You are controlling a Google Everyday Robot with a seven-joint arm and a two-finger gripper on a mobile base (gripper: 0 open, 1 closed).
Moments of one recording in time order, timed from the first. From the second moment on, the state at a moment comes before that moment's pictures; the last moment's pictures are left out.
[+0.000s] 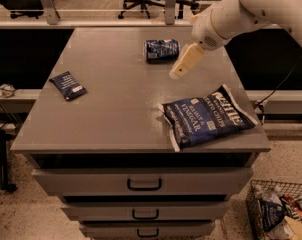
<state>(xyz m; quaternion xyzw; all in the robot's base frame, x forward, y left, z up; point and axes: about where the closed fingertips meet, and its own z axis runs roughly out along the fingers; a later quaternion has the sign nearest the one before) 0.687 -0.097 0.924 -0.57 0.71 0.03 0.40</state>
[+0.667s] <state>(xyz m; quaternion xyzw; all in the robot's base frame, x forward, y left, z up) 0.768 -0.079 0.900 -0.55 0.72 0.03 0.42</state>
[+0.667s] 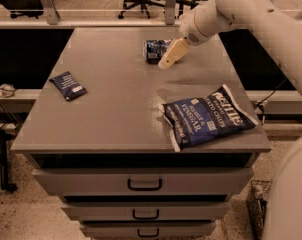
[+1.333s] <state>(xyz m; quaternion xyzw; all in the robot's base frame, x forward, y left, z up) 0.812 -0.070 0.876 -0.54 0.73 0.04 0.41</state>
